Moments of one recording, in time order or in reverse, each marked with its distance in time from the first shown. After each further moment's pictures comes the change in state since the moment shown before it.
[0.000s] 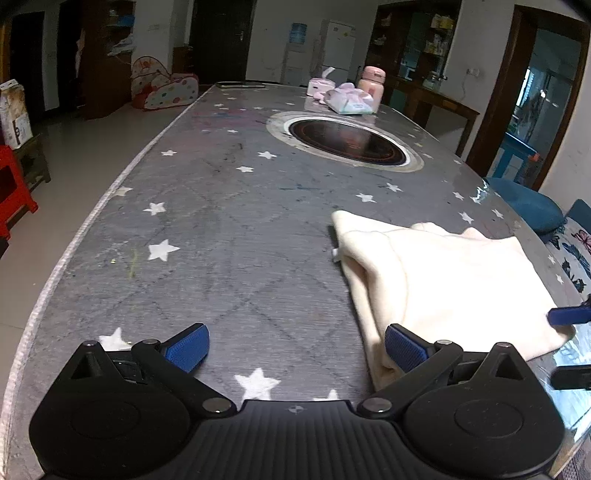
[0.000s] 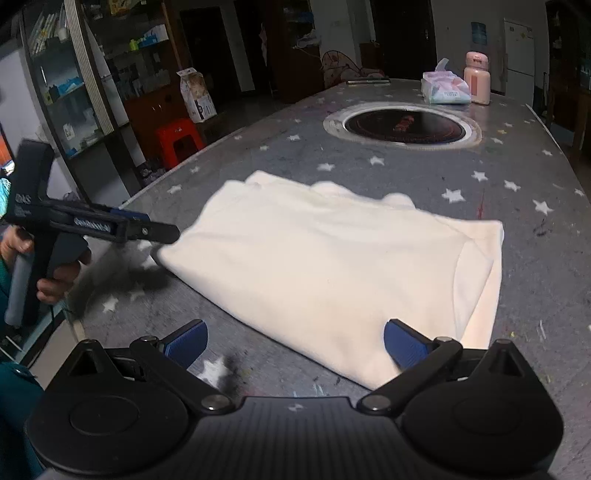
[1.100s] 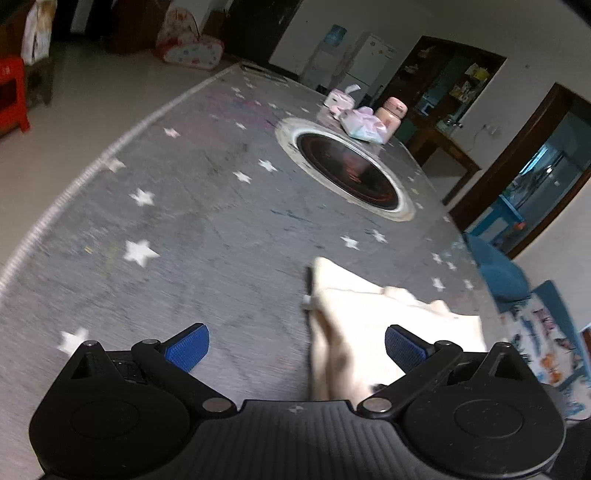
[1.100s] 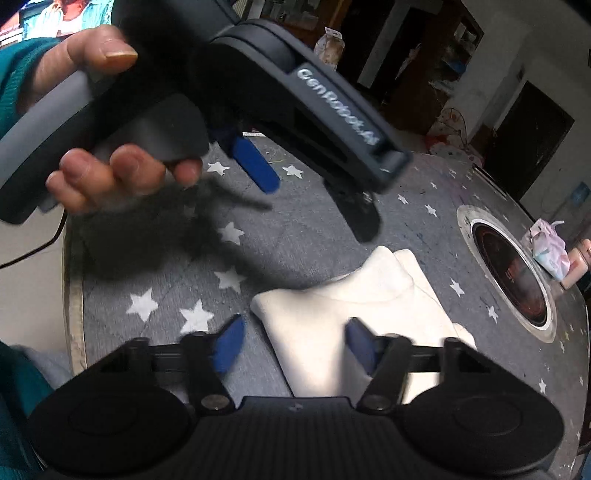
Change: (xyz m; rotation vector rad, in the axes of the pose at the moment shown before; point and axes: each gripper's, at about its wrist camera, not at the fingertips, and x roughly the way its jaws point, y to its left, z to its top) left arm 0.005 0.016 0.039 -0.301 0.039 -0.184; right arm 0.085 0.144 0.036 -0.649 0.064 -0.080
